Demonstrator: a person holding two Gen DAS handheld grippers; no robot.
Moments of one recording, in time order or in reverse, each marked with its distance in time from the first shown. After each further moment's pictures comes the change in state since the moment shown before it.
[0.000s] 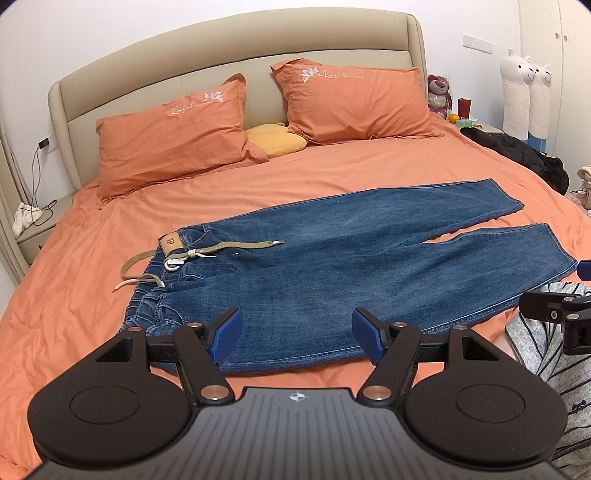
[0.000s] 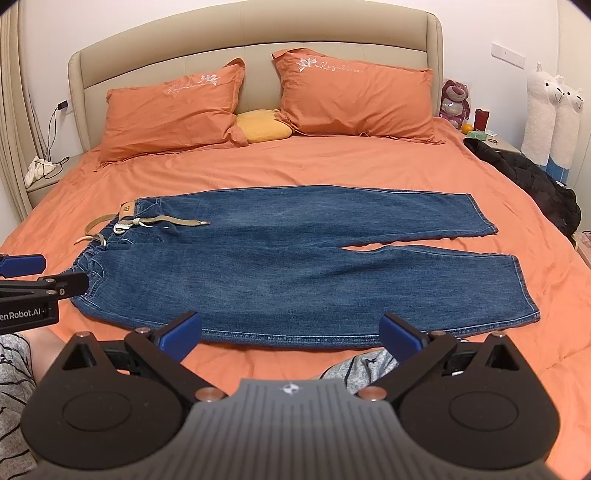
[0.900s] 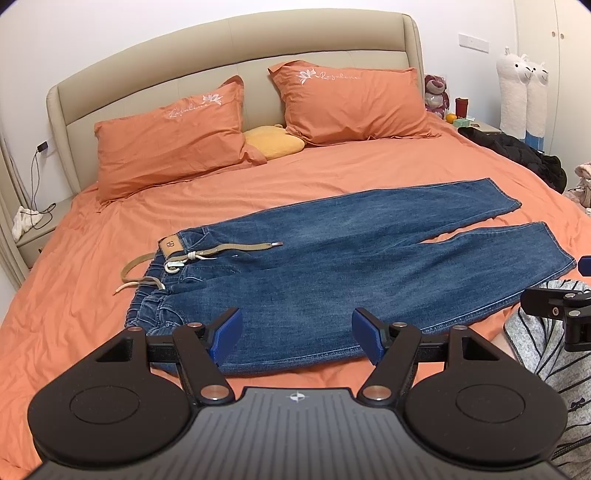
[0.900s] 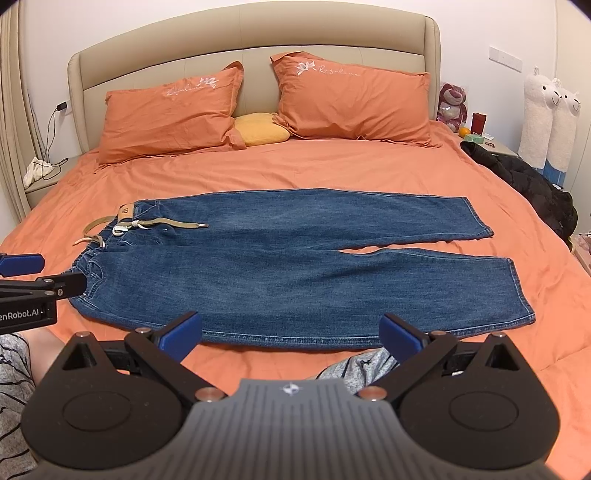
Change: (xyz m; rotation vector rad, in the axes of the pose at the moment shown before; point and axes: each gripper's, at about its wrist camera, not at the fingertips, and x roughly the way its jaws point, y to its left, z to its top) left arm -0.004 -0.002 0.003 0.011 -0.001 -0.002; right arm -0.006 0.000 -0.002 -0.003 -0.010 -0.009
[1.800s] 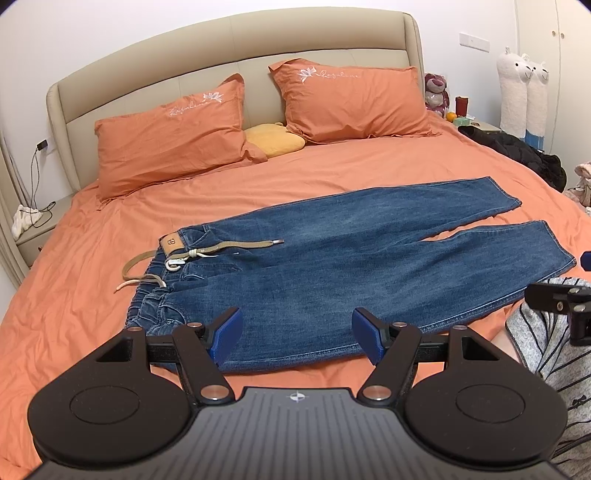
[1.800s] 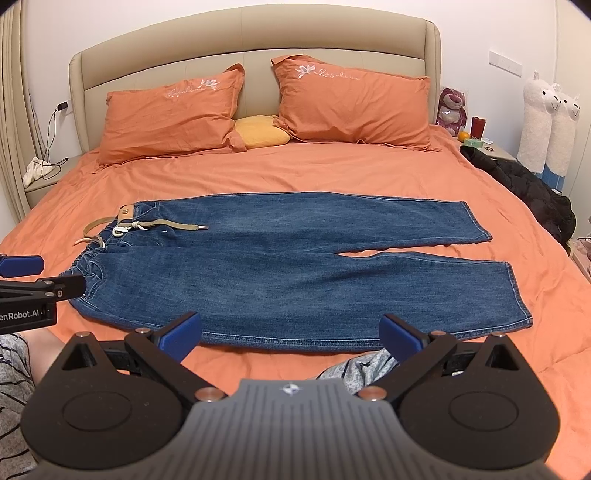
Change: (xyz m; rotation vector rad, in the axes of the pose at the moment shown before) left arm 0.000 0.002 -0.002 0.009 0.002 -0.003; right arm -0.001 0.003 0.001 -0.008 -0.010 -0.003
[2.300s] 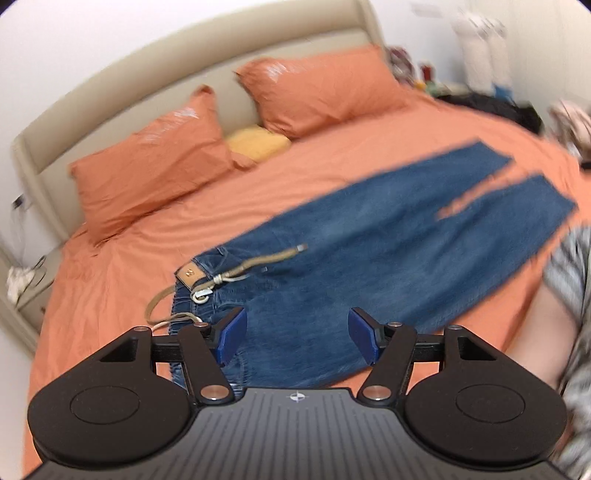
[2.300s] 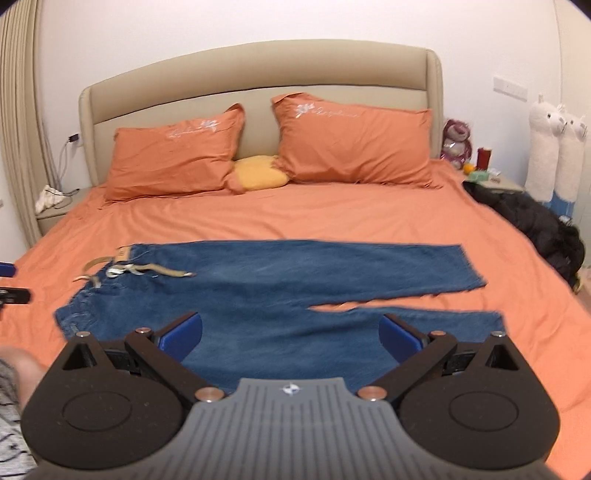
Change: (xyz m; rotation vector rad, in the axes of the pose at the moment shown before) left arm 0.020 0.076 0.028 0.268 0.043 -0.064; right arm 0.003 -0.090 0.046 -0.020 -0.117 0.047
